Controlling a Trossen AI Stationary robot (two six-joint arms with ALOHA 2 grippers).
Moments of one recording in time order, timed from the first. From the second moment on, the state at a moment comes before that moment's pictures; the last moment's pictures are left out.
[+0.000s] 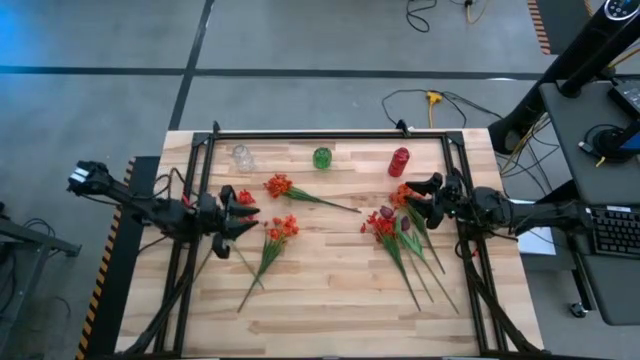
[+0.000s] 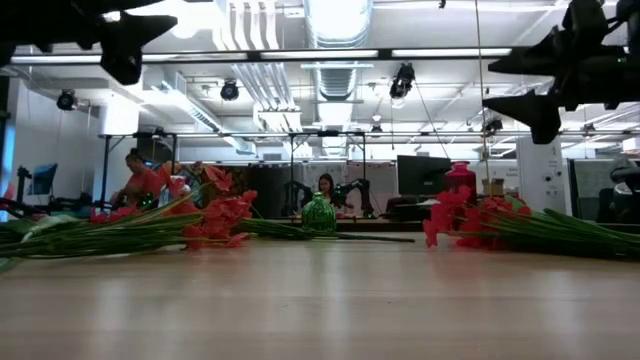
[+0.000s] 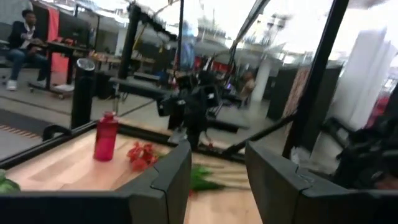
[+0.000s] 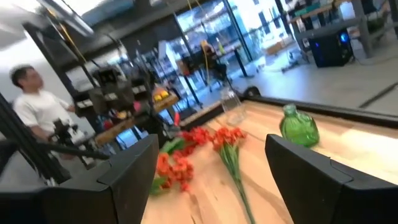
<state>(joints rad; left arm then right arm) -0.42 0.56 0.21 0.50 -0.51 -0.17 -0.04 0.20 0.04 0.24 0.25 0.44</state>
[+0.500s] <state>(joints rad) -0.42 0.85 0.57 -0.18 -0.70 -0.30 -0.04 0.73 0.52 -0.14 0.24 0.19</state>
